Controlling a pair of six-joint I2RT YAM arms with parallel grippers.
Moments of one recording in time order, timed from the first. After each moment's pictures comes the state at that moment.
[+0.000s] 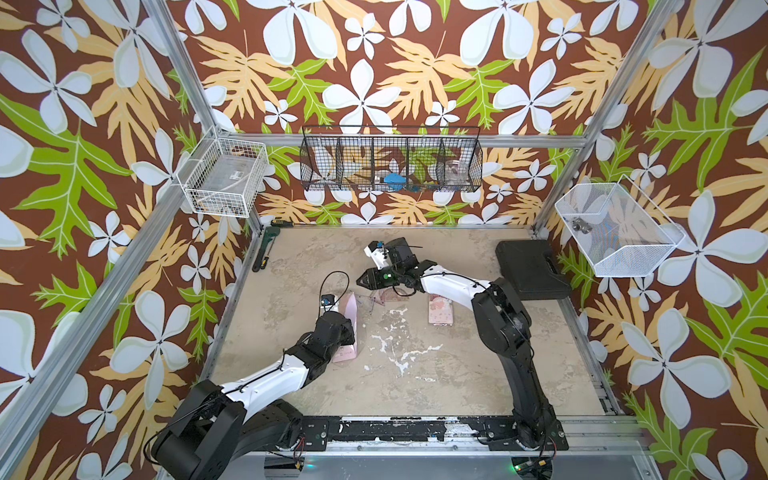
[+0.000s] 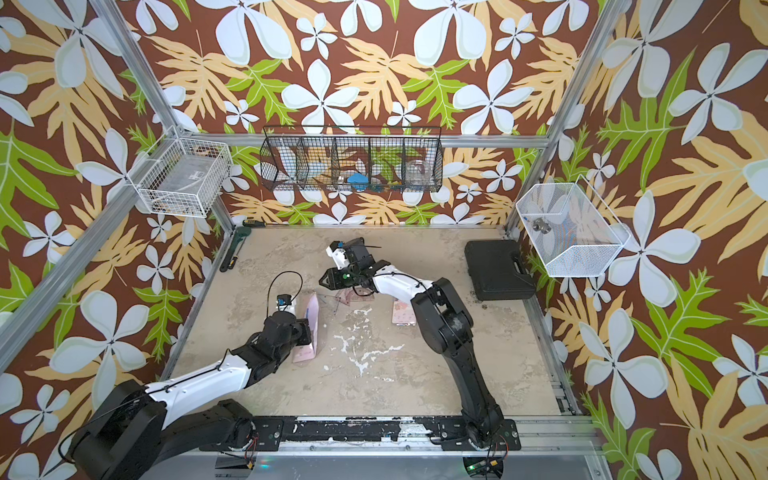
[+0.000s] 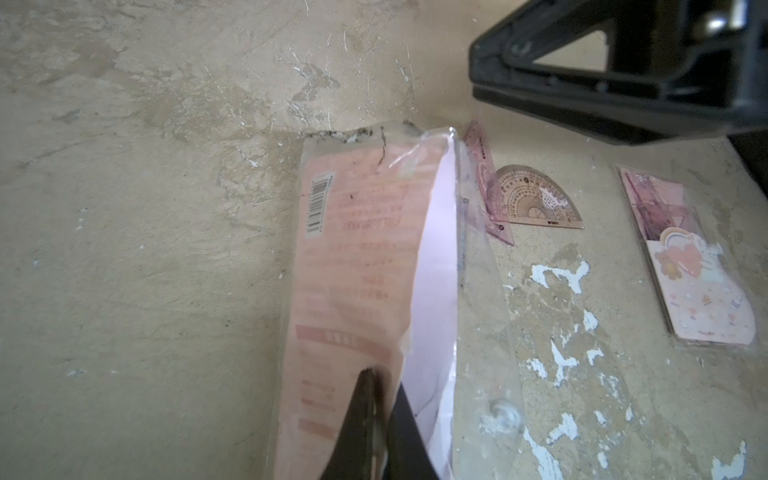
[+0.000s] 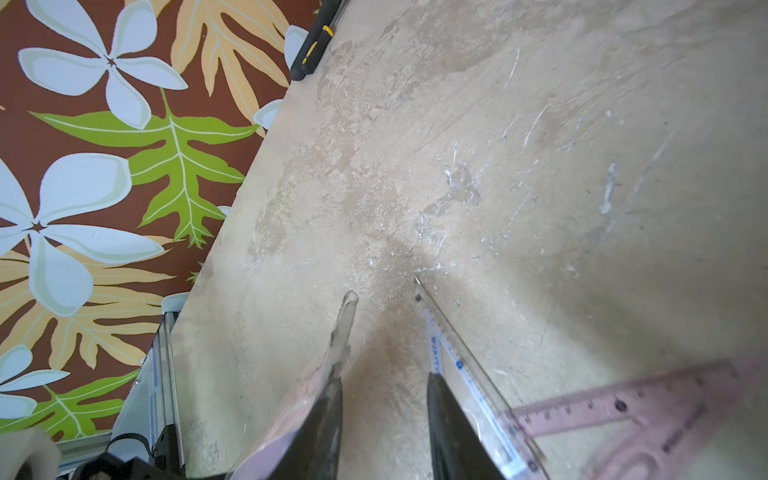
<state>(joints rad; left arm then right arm) -0.53 1.14 0.35 0.14 -0.26 -0.55 0.66 2.20 1.65 -0.15 -0.50 0.40</state>
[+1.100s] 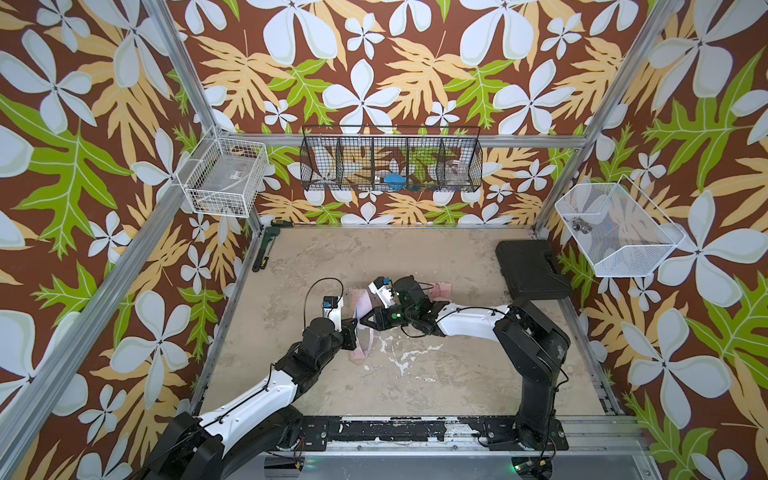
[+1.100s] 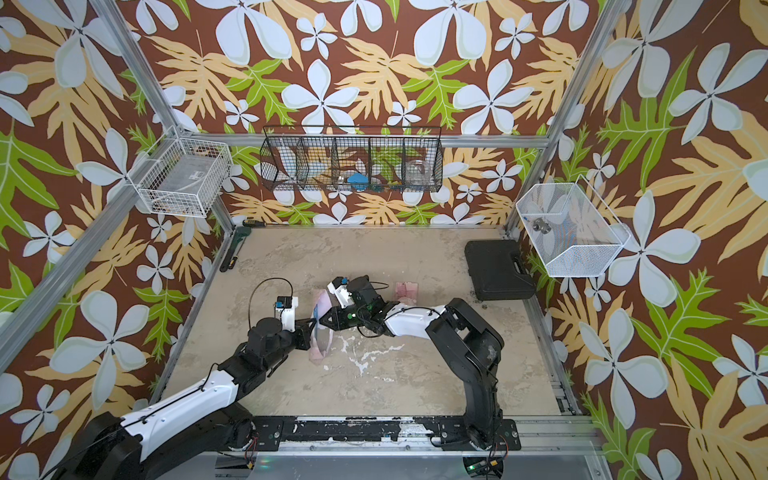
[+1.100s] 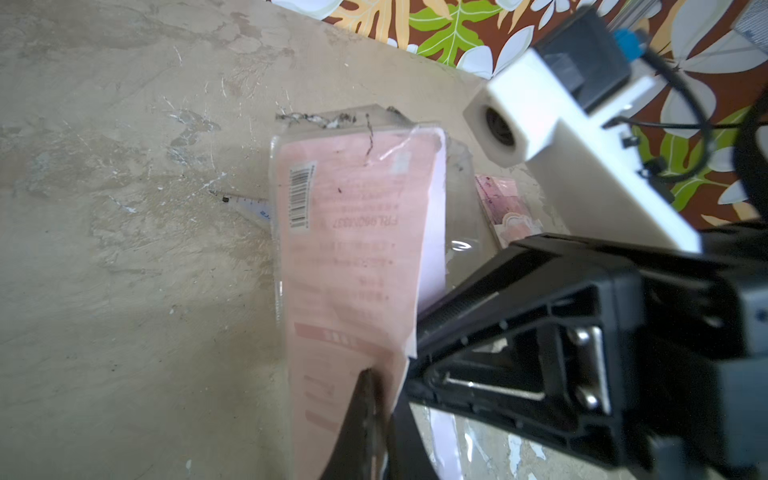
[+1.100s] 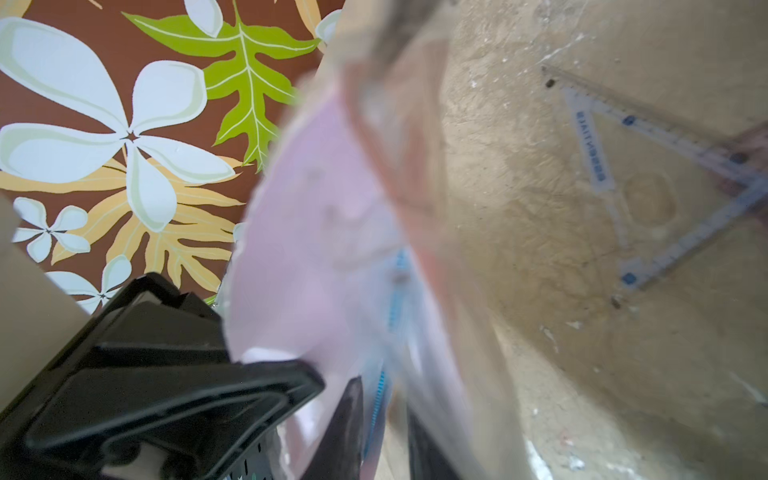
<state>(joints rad) -0.53 0.94 0.26 0.25 -0.03 -0.48 0.79 1.92 1.10 0.21 -0.54 0.61</state>
